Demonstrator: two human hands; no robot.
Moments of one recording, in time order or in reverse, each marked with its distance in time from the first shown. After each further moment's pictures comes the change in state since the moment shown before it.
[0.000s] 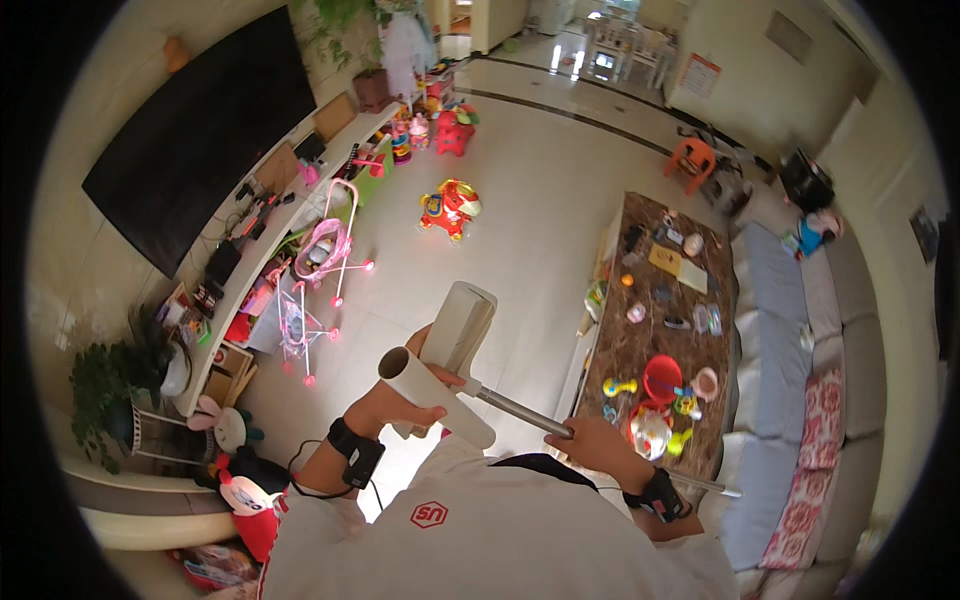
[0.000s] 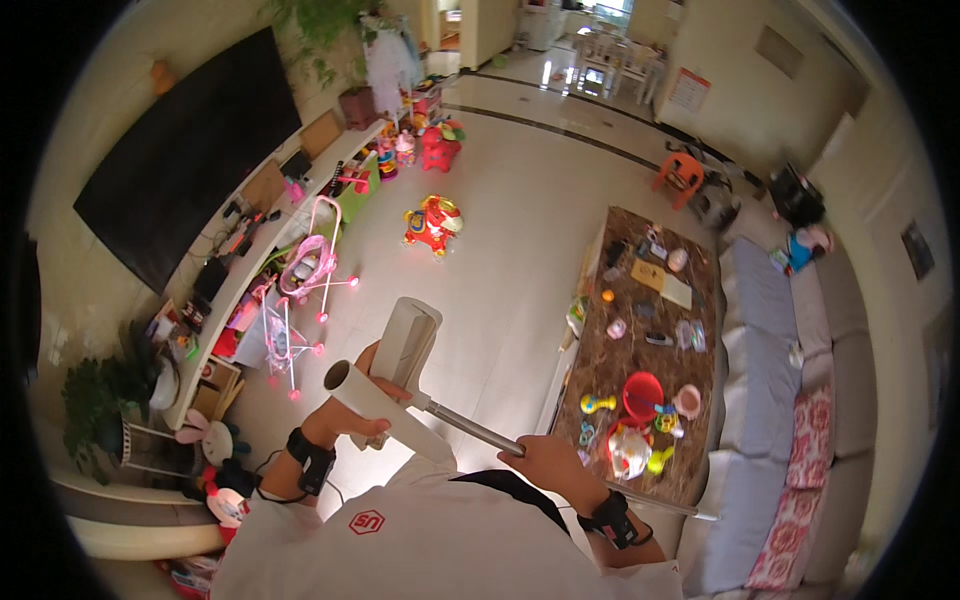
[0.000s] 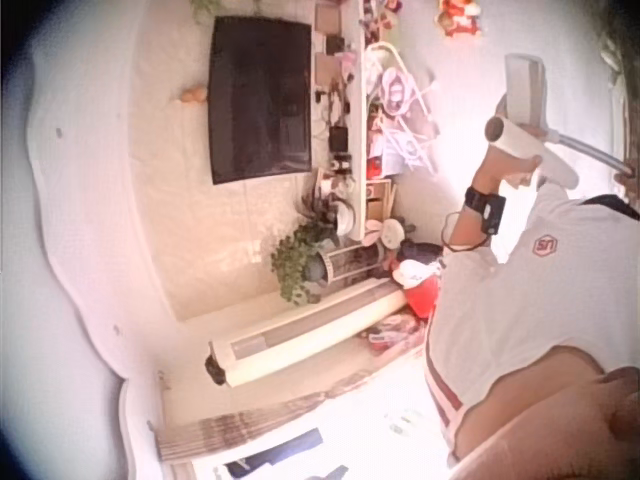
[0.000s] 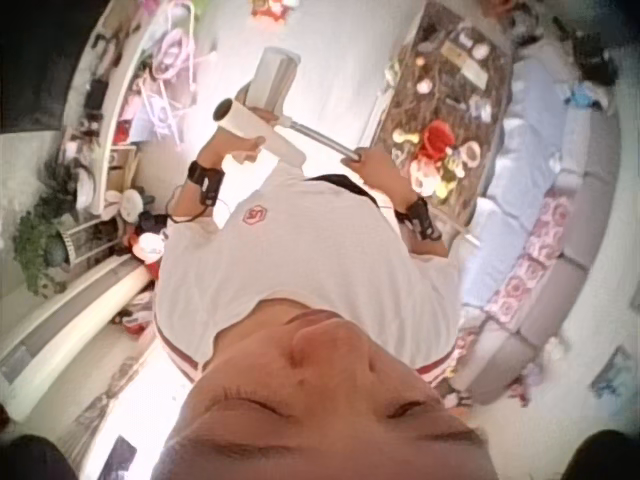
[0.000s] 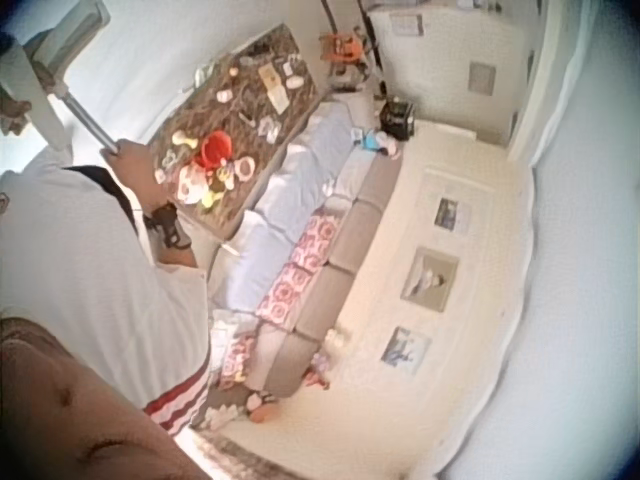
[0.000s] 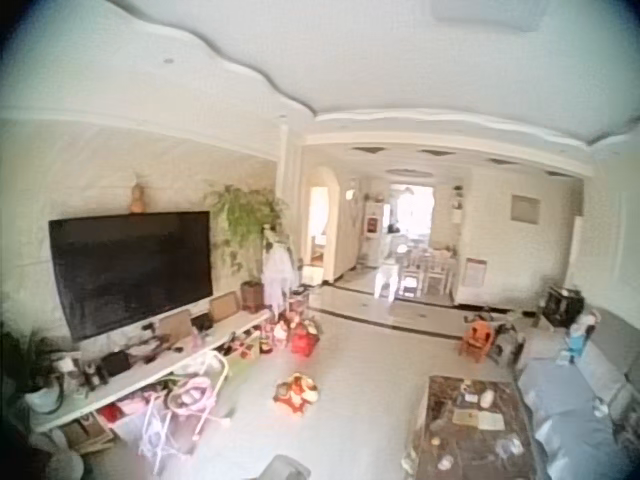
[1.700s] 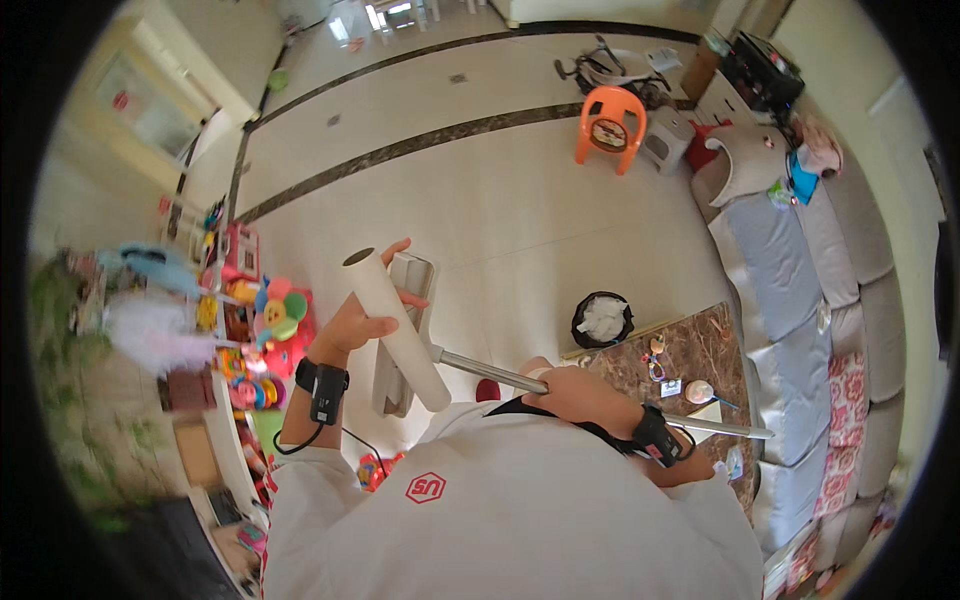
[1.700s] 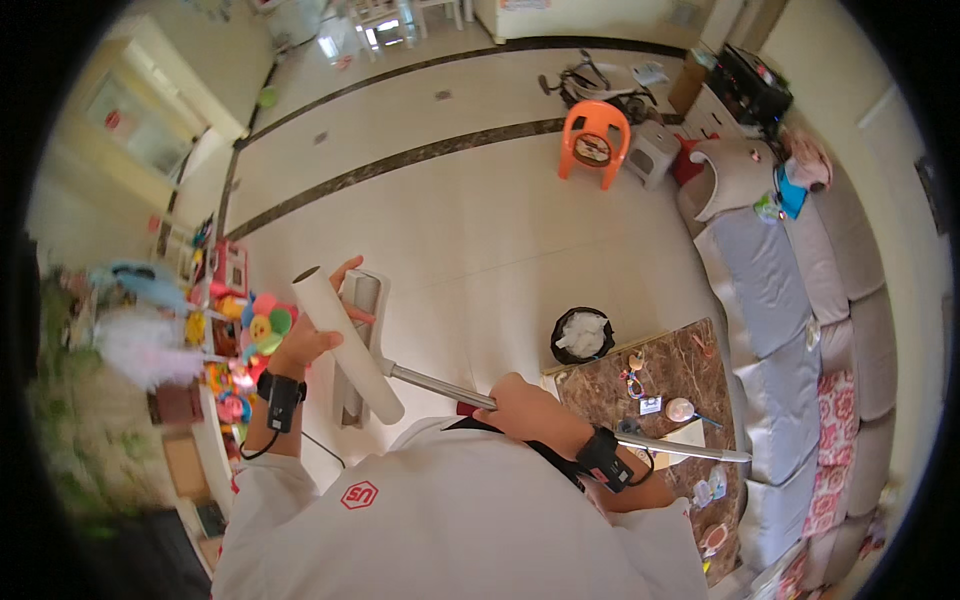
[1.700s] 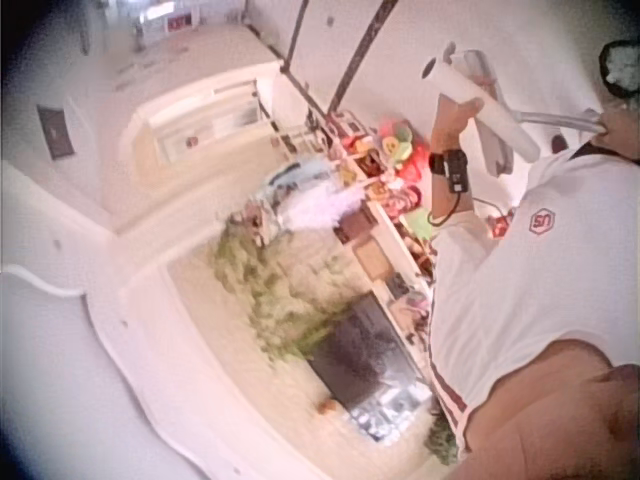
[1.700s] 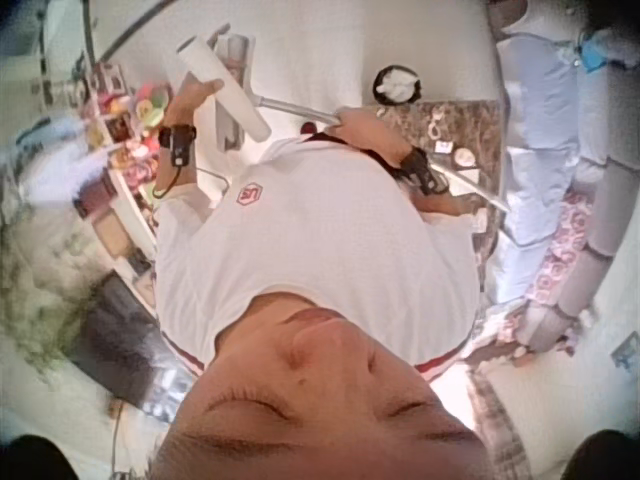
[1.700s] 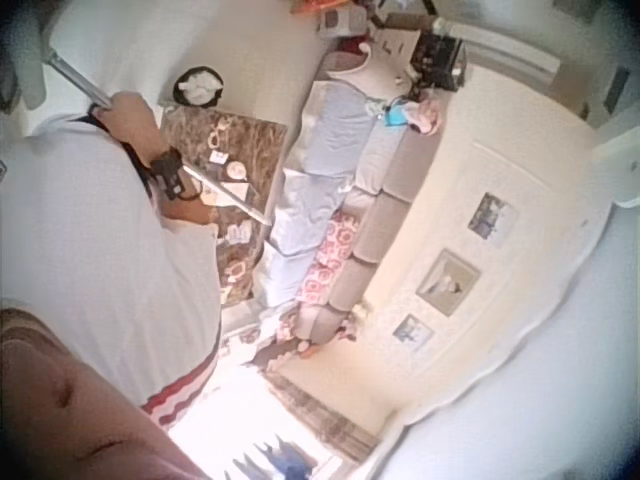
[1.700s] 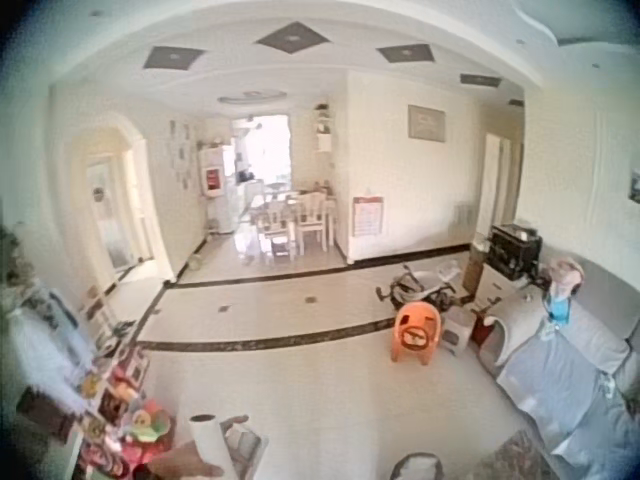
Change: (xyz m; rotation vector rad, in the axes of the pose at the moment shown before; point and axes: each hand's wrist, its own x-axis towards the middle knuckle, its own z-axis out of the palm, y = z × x) left_hand 1.541 -0.233 -0.271 -0.042 -0.539 -0.166; right_hand 0.982 0.362 -0.871 0.413 0.054 0.304
